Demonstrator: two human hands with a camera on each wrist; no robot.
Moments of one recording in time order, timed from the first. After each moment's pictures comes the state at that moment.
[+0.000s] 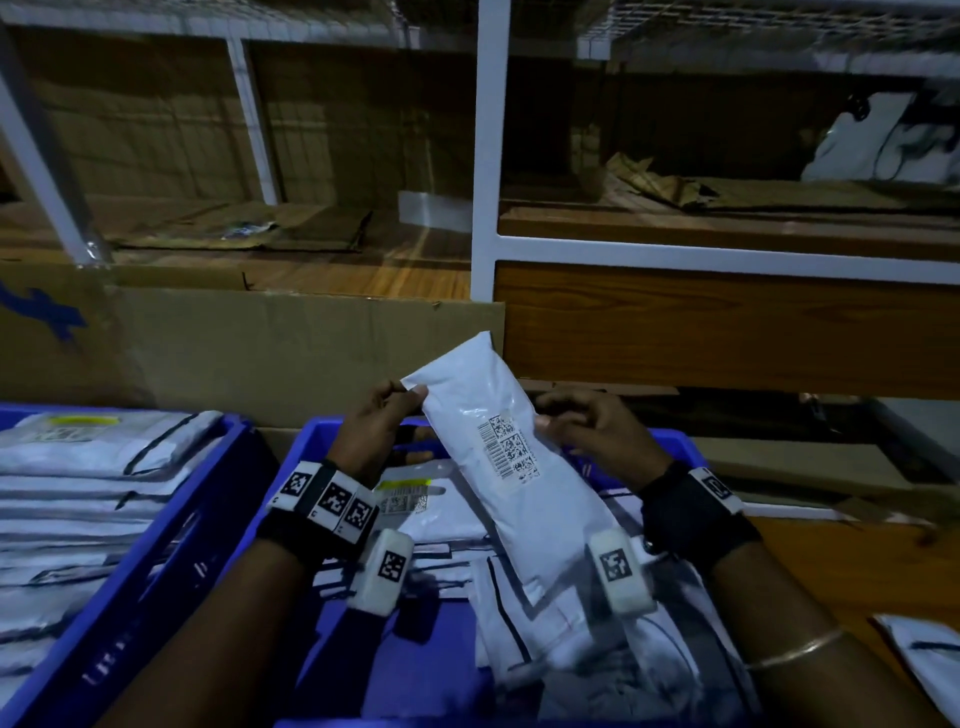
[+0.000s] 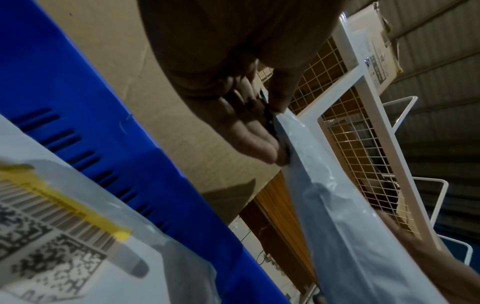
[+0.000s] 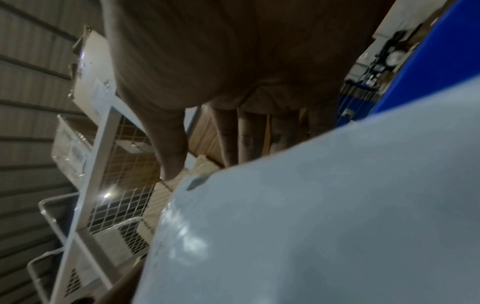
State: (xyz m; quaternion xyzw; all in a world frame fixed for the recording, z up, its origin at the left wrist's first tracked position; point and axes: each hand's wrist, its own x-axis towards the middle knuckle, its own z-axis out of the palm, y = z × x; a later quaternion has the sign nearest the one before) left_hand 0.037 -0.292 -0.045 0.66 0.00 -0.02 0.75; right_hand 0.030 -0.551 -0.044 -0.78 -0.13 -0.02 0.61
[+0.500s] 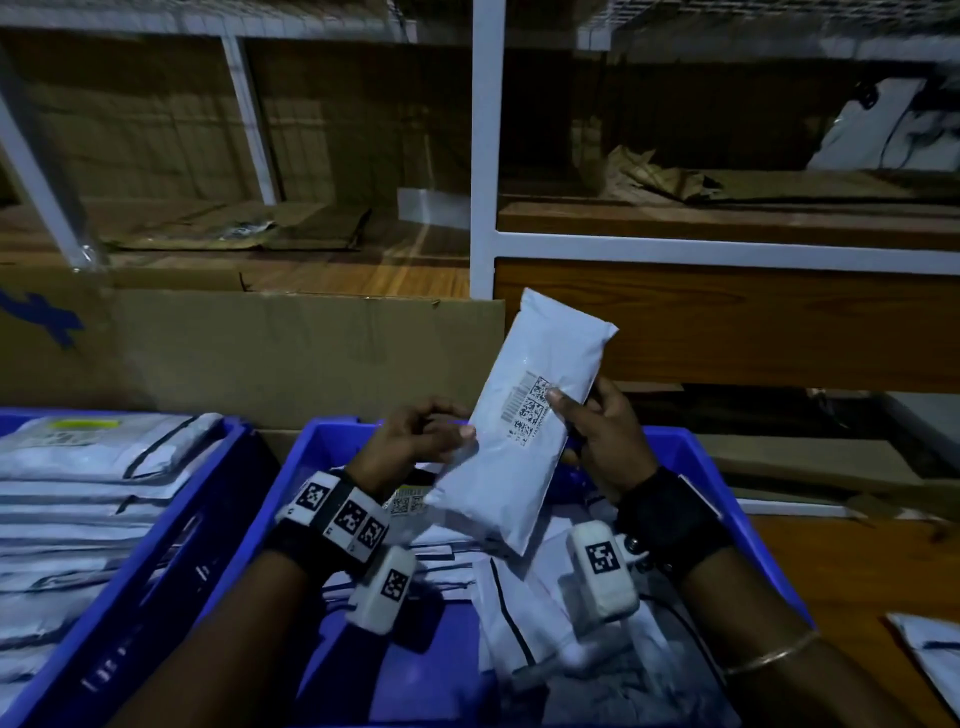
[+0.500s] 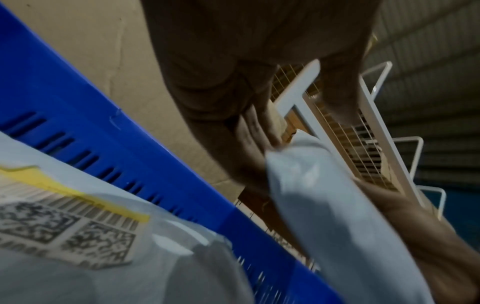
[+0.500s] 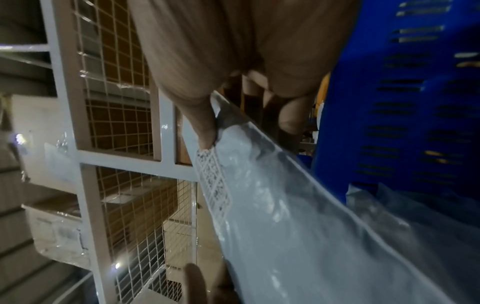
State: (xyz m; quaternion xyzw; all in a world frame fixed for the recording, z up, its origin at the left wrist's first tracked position) left_hand 0.032 -0.305 -0.051 0.69 -0.10 -0.11 0.71; right_hand 0.032 -0.532 -0.055 -0.60 -0.03 -0.05 0.80
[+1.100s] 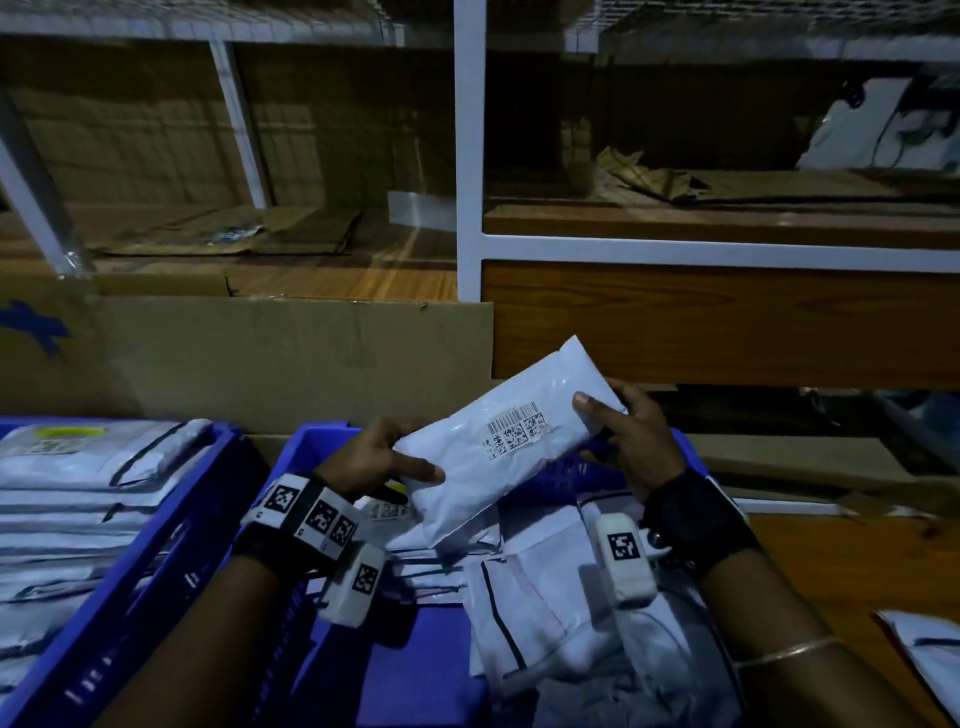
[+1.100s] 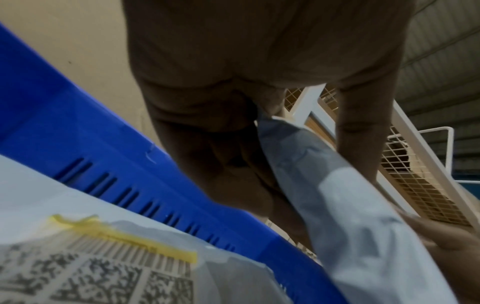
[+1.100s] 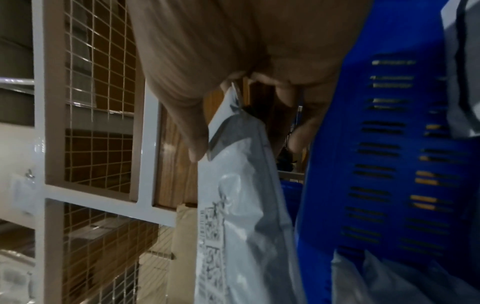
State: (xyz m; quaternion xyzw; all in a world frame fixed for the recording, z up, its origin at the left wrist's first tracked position) left_hand 0.033 -0.285 -0.047 0.79 -0.10 -0.16 0.58; right_hand 0.039 -0.578 -0.064 -0.66 0.04 -0.08 0.75
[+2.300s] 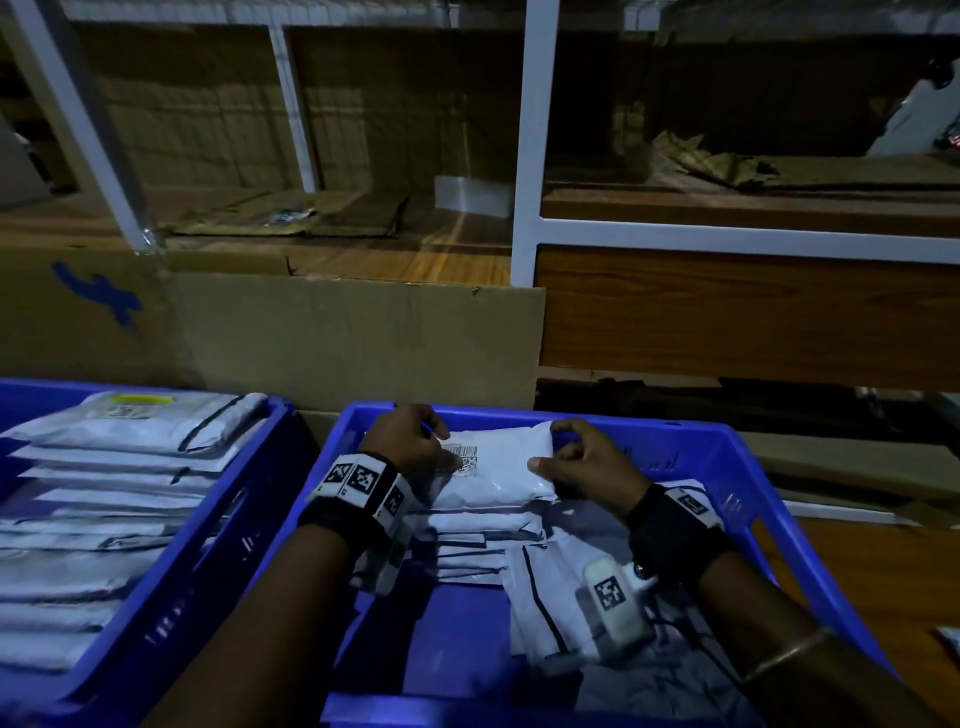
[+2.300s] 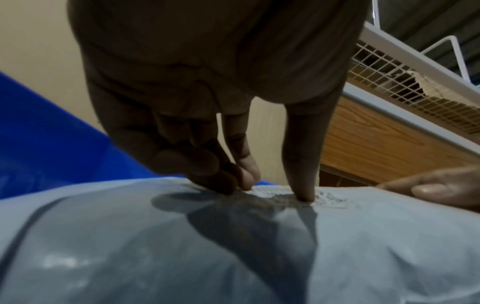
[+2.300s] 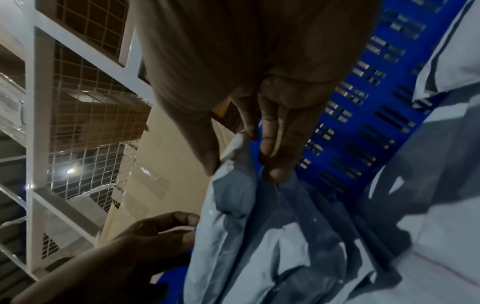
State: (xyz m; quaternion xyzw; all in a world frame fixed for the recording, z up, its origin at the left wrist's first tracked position) left_hand 0.061 -0.262 -0.084 0.93 0.02 -0.03 0.37; right_hand 0.038 -0.515 -0.107 -0.79 -0.04 0.07 0.61
